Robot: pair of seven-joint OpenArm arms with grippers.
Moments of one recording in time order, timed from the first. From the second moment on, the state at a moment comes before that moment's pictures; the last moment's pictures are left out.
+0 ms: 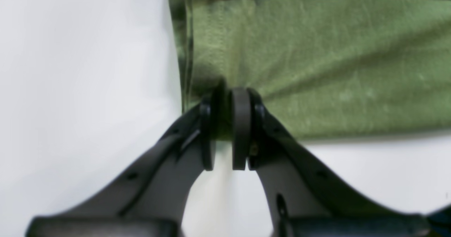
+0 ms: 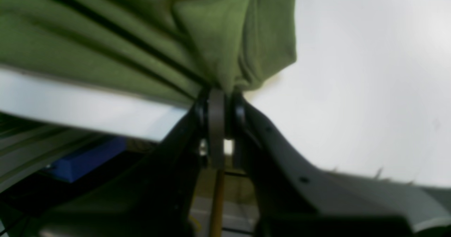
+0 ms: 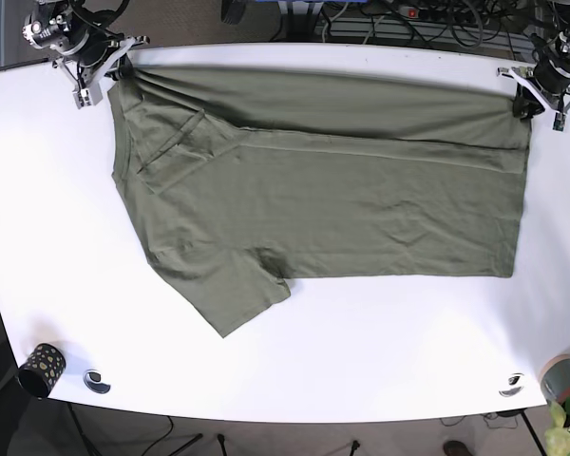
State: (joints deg) left arm 30.5 -20.2 -34.5 84.2 -17.3 -38.2 24.2; right arm -34.8 12.2 33.8 104.2 26.6 34.4 -52.8
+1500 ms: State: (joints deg) left arm 22.6 -14.9 -39.2 101.6 -19.9 -40.1 34.8; right arm -22.8 11.1 41.8 105.6 25.7 40.1 -53.9
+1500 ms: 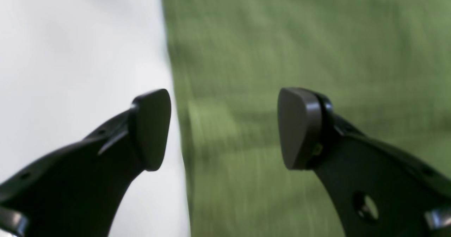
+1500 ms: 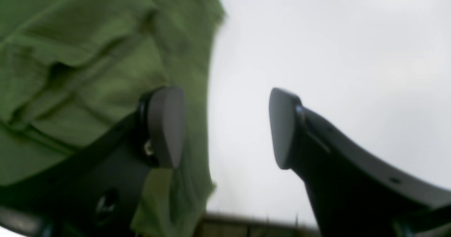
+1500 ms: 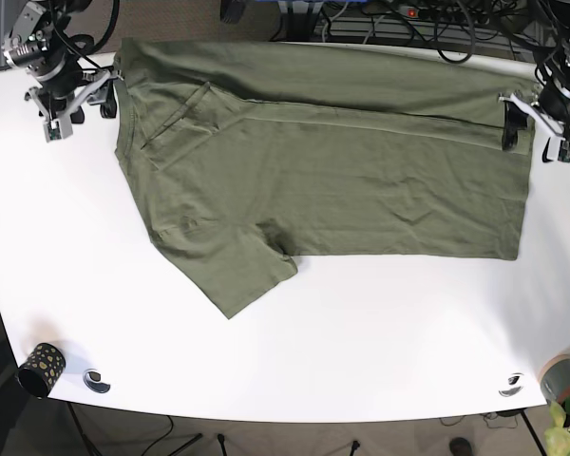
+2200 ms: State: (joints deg) left arm -7.2 -10.2 -35.1 86.2 -1.9 -36.9 44.0; right arm 6.5 18.4 29.3 79.7 25.5 39.9 -53.5
